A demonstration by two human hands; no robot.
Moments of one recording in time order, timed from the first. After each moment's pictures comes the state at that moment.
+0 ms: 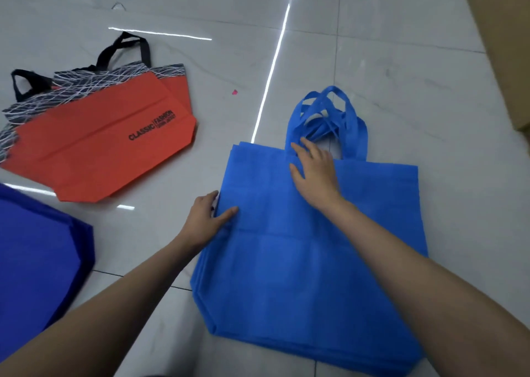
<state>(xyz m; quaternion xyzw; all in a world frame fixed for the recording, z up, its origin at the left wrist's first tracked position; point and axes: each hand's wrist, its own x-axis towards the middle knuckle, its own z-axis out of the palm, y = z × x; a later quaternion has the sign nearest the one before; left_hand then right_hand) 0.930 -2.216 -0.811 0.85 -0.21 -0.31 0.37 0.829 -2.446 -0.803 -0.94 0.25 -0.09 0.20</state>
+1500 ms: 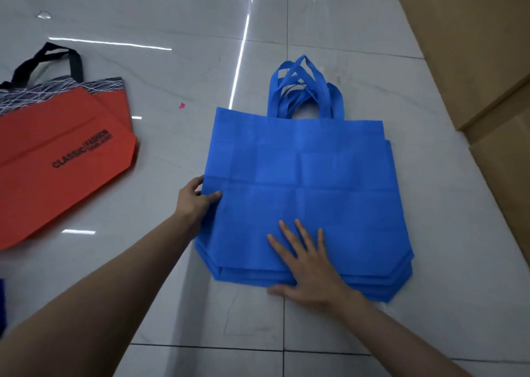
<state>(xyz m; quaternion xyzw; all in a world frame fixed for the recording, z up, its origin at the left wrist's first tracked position) 0.937 -2.333 -0.813 0.73 0.01 -0.38 0.58 0.693 -2.429 -0.866 -0.98 0.15 0.07 0.09</state>
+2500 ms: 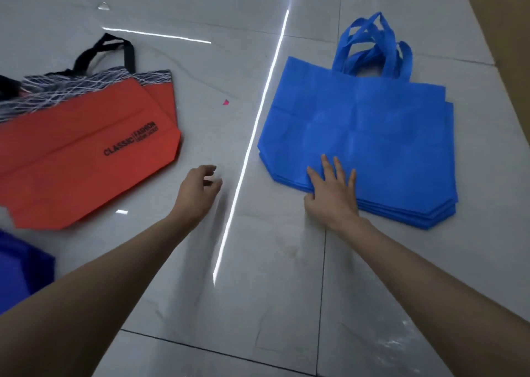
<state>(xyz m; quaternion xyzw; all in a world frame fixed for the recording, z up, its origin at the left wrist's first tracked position) 0.993 -2.289 -0.818 0.88 -0.19 -0.19 0.40 0.839 -2.489 -0.821 -0.94 0.32 0.10 0.08</state>
